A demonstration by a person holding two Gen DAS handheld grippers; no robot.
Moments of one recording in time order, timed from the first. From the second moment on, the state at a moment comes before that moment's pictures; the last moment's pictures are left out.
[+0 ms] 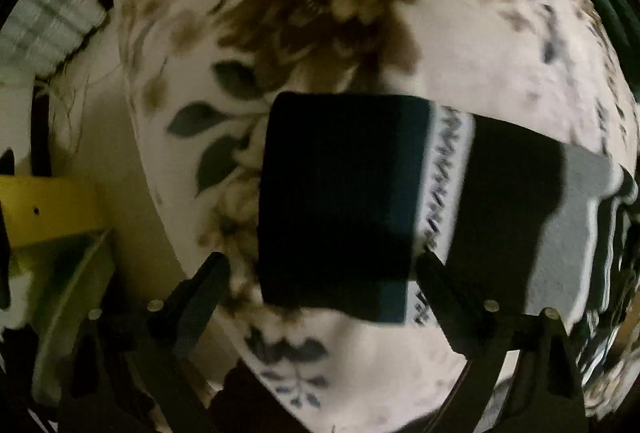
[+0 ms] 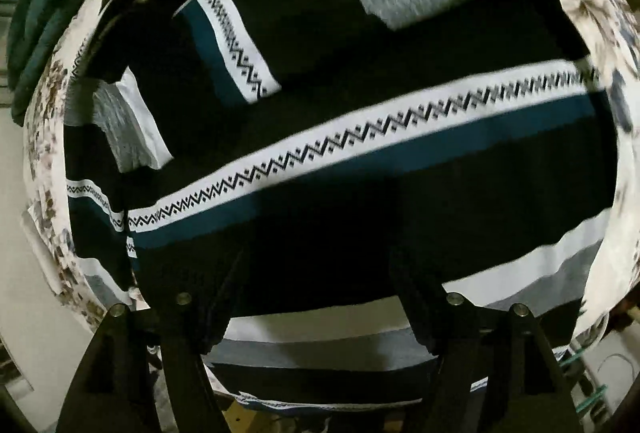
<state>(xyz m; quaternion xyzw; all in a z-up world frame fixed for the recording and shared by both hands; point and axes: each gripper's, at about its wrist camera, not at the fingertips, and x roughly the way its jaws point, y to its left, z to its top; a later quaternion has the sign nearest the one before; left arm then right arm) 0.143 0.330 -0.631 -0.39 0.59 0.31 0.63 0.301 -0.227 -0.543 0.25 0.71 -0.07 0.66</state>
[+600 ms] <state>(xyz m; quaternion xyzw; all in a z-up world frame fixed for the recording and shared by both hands) 0.204 0.303 -0.471 -0.21 0.50 0.28 0.79 0.323 -0.190 -0.515 0.22 0.69 -0.04 0.69</state>
